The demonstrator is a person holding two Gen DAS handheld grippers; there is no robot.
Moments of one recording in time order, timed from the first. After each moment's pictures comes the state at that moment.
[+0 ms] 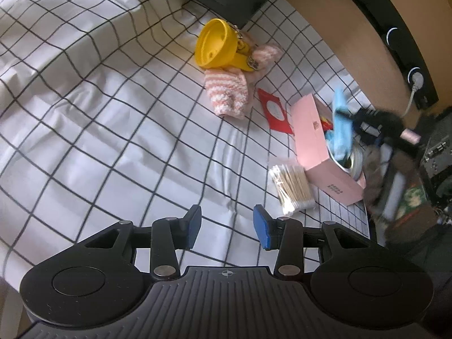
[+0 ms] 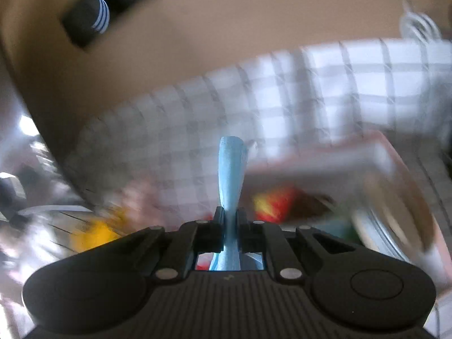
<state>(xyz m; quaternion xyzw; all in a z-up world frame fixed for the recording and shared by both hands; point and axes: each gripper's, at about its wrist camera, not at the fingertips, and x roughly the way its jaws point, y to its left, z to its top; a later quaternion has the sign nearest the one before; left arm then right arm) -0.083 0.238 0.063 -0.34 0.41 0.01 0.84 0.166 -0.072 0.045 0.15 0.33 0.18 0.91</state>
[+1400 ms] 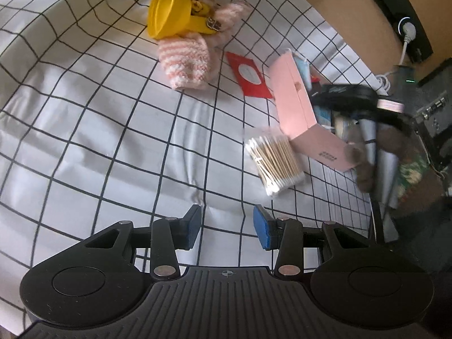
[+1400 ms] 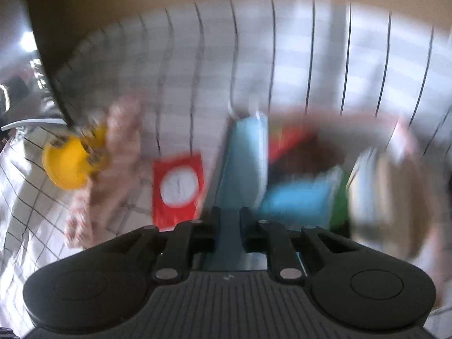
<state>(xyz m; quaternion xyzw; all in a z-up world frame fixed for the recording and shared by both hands) -0.037 0.204 0.054 -0.29 0.47 -0.05 0.83 0.185 -0.041 0.017 0.02 0.43 0.23 0.87</state>
